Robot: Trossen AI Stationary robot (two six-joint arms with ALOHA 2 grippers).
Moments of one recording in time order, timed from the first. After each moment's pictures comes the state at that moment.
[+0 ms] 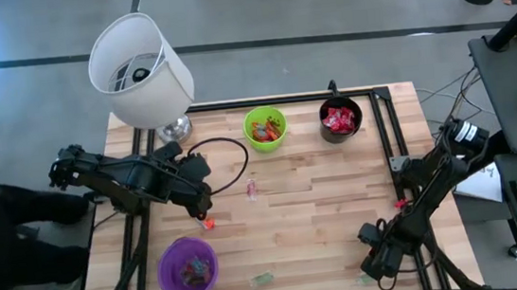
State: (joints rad) left arm -0.33 1.45 1.61 -1.57 -0.53 -0.70; right arm 0.94 1.58 0.77 -0.54 -0.13 1.74
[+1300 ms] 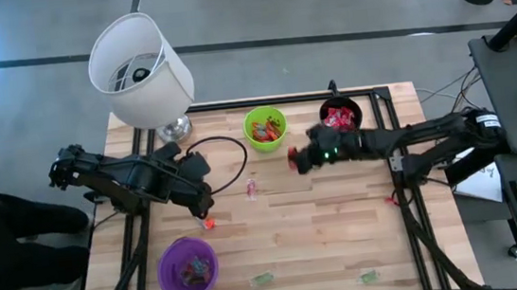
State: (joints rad) left arm -0.33 1.45 1.61 -1.57 -0.54 -0.76; right arm -0.10 1.29 0.77 -0.02 0.12 0.92
